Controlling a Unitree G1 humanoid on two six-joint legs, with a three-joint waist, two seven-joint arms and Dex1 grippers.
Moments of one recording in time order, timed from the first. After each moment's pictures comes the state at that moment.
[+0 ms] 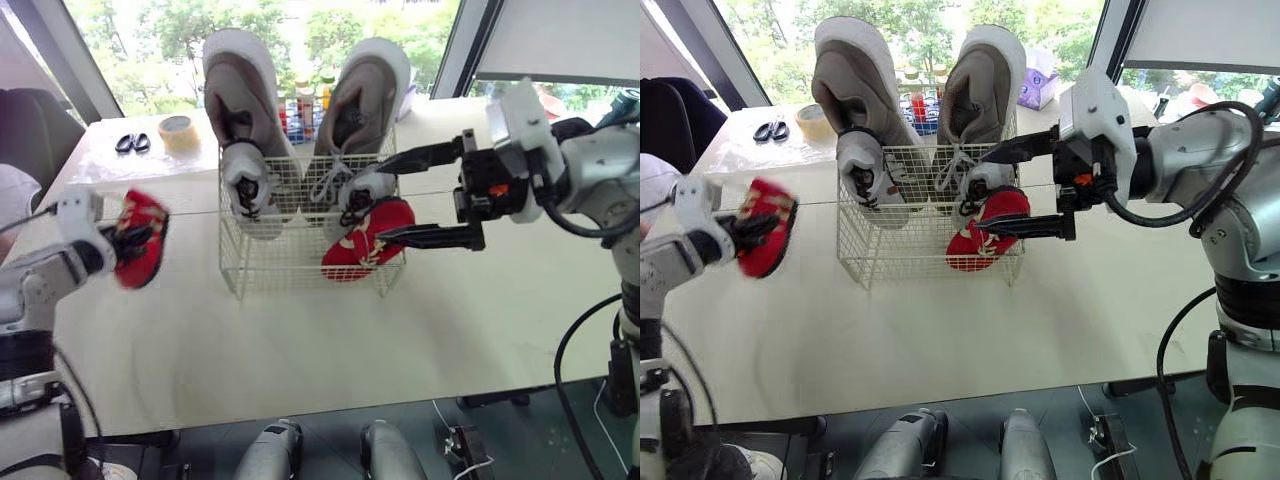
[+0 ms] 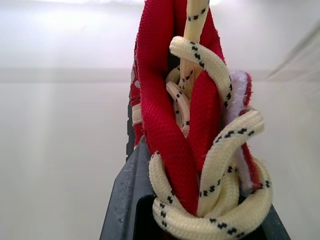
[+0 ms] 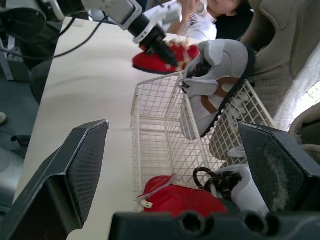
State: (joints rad) left arm -0.59 0.71 0.43 0.13 -0.60 0.87 -0.45; right arm -0.91 -0.93 0.00 -0.29 0.69 0.76 1.18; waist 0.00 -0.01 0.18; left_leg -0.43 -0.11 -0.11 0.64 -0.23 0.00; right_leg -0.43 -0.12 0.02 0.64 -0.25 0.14
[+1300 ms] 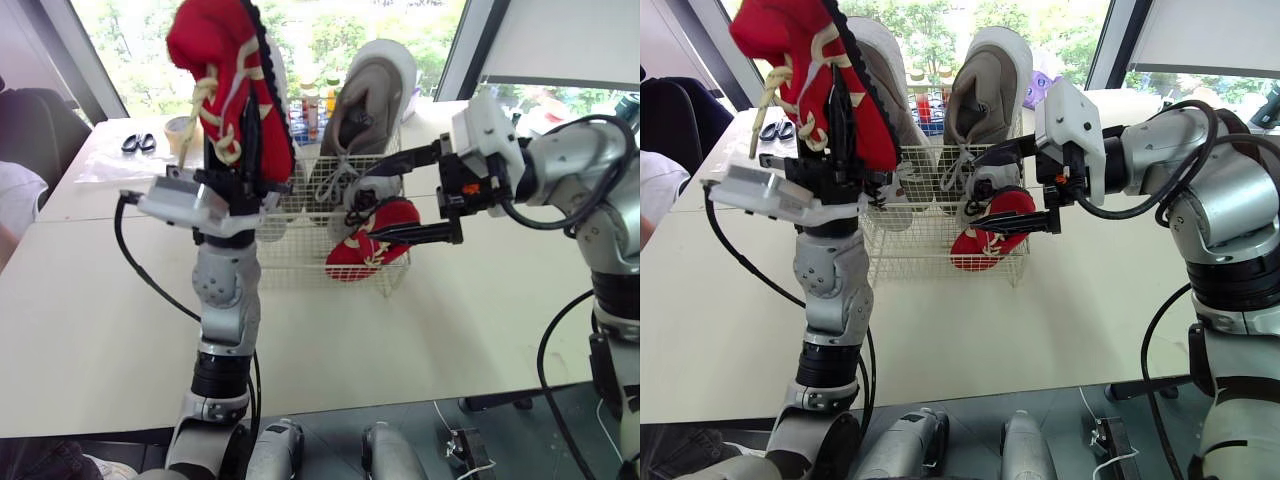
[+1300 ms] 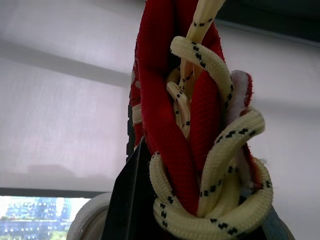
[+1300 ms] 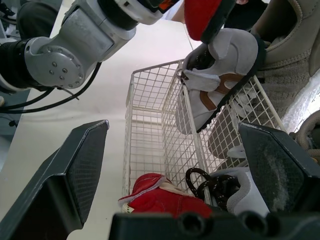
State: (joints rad) left arm -0.50 -0.05 0.00 -0.13 -0.09 -0.59 -0.12; right arm -0.96 -0.86 0.10 -0.19 0.55 0.67 1.25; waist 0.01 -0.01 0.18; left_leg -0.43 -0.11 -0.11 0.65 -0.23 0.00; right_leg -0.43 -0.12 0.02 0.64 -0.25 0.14
